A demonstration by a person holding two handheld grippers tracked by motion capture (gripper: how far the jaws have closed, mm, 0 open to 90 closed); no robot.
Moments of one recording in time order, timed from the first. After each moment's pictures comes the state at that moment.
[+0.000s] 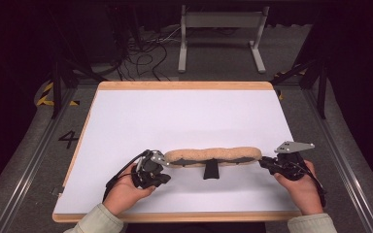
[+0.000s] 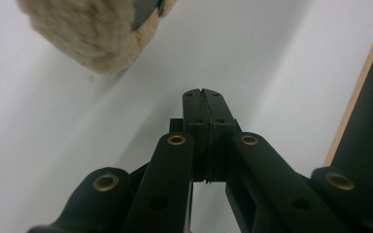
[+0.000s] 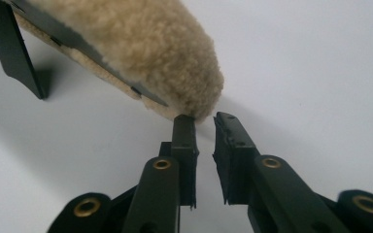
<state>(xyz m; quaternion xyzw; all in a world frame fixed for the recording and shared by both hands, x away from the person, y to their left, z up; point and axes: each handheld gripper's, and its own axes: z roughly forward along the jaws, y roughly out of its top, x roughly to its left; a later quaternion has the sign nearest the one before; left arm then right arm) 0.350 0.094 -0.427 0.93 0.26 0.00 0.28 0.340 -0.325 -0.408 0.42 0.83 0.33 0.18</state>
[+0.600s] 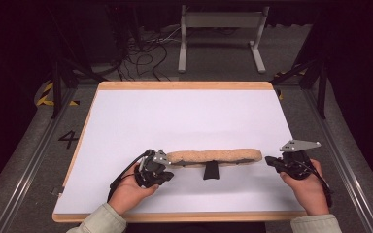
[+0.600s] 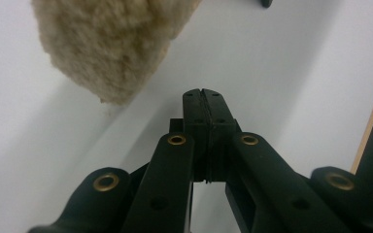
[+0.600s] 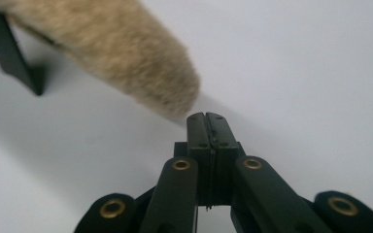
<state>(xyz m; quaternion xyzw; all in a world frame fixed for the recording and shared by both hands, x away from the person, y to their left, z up) 0.353 0.089 -0.431 0.91 0.26 0.02 0.31 0.336 -0.334 -0.395 0.43 0.82 0.31 0.19</state>
